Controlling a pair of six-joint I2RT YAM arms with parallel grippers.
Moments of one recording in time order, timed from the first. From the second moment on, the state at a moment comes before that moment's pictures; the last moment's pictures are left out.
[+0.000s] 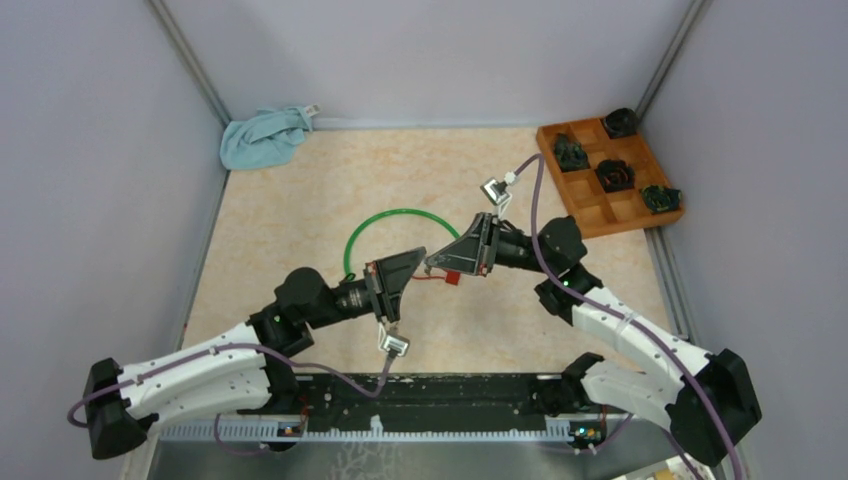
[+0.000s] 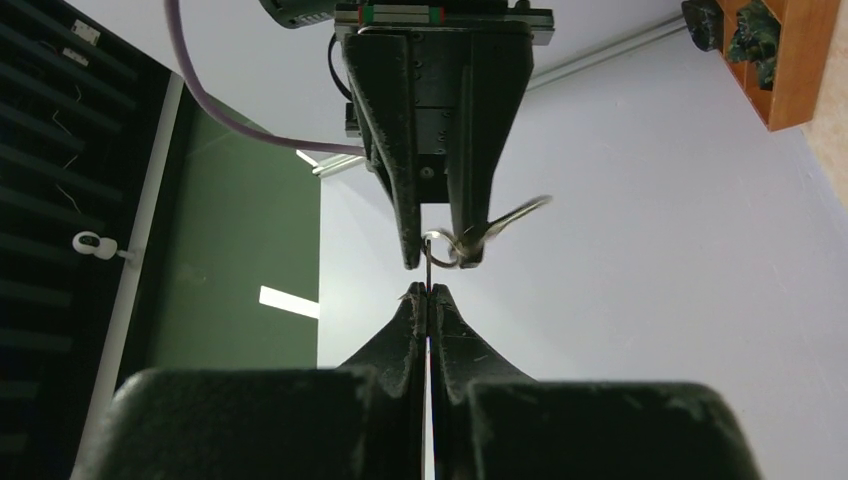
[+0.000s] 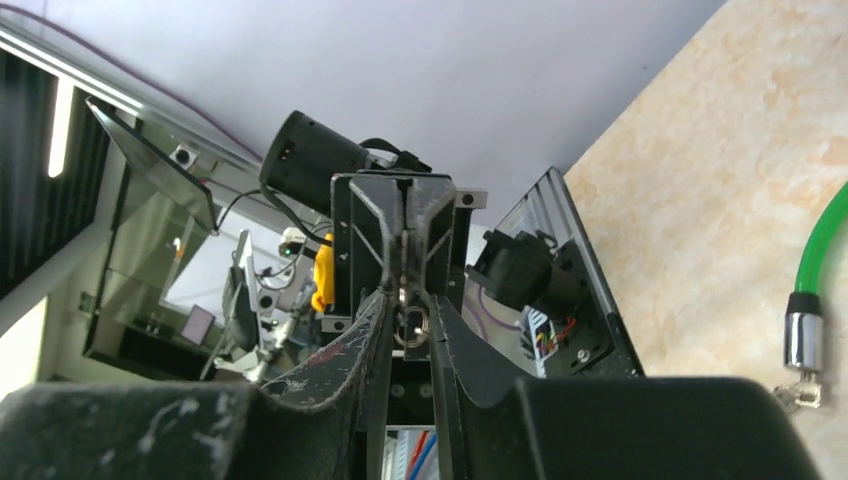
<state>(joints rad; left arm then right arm) -1.06 0.80 0.54 0.36 0.24 2.05 0.62 0.98 0.64 0.59 -0.79 1.16</state>
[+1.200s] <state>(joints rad) -1.06 1.03 1.18 -0.58 0.20 1.19 0.59 0.87 0.83 -0.08 -0.67 0.52</state>
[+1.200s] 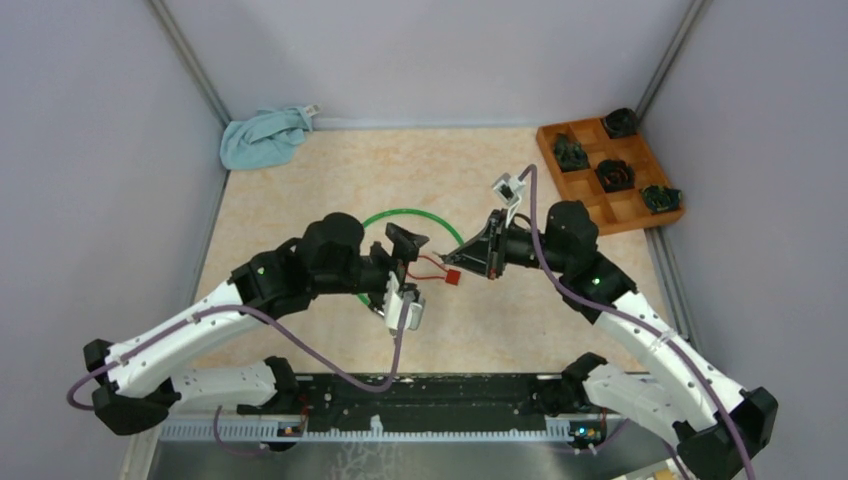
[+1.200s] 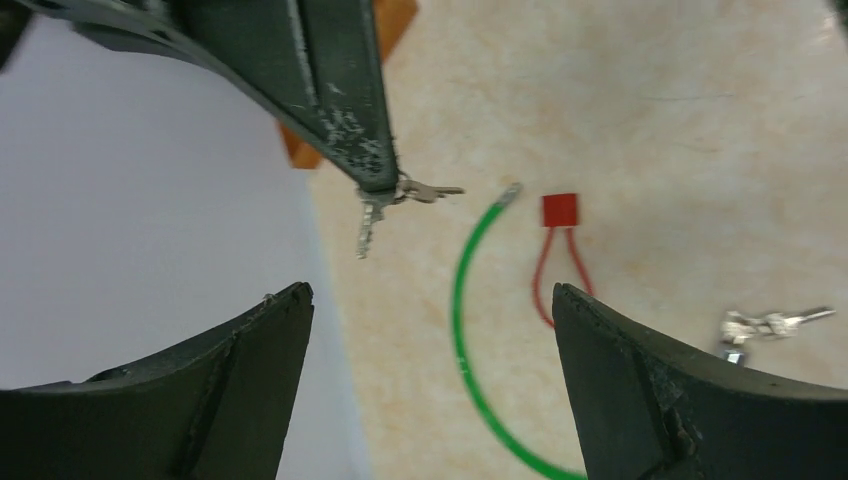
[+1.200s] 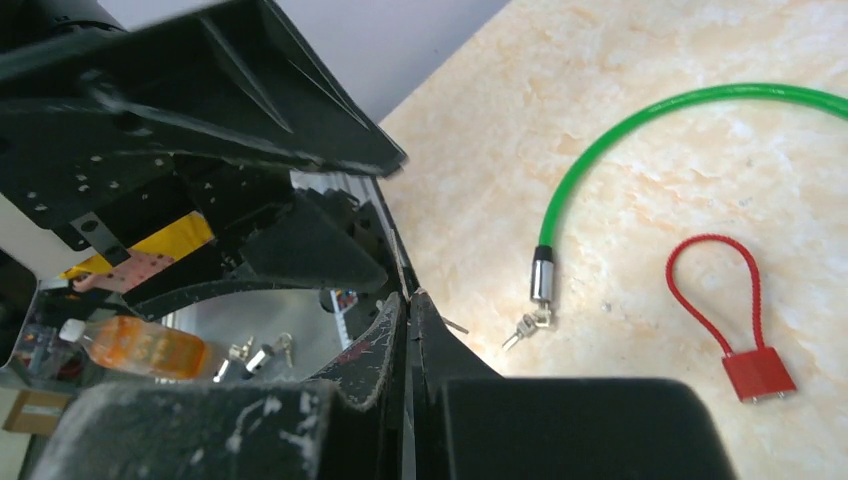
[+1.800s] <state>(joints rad) -0.77 1.39 1.47 -0.87 0.63 0.80 0.59 0.84 0.75 -0.16 -0.65 0.49</state>
